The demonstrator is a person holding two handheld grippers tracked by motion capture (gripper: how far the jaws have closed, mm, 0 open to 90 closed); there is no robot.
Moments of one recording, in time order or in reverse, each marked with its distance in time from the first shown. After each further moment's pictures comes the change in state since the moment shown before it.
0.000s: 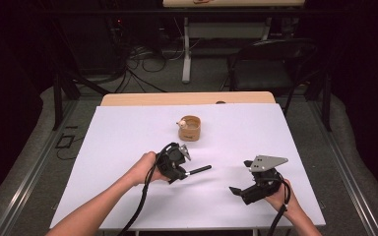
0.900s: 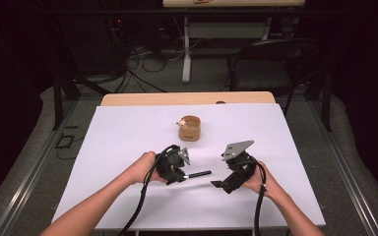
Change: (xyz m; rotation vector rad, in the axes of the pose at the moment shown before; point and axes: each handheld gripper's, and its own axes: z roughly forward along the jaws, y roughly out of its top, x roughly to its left) left arm -0.004 -0.002 -0.003 0.032 -0.017 0.115; right arm -0.003 0.049 0.054 0.130 0.145 -0.123
